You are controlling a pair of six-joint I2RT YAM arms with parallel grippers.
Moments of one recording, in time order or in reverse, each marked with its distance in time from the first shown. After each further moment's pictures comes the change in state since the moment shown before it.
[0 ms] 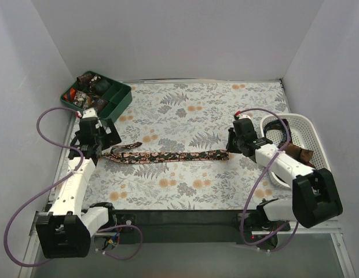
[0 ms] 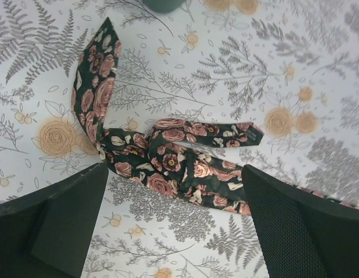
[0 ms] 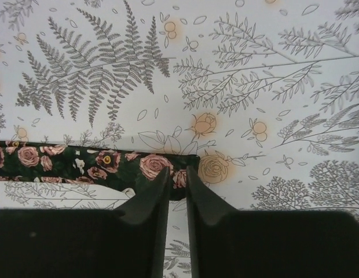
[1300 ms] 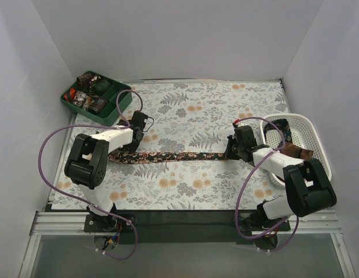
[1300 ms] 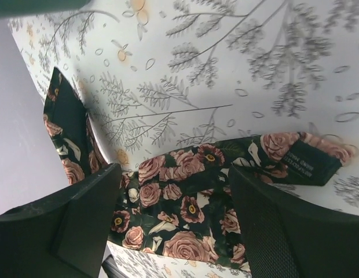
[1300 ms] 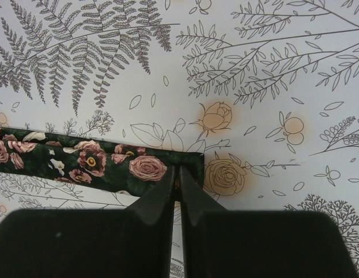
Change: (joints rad) left arm -0.383 0.736 0.226 0.010 -0.542 0.524; right arm -0.054 0.114 -0.146 0.216 -0.160 0.015
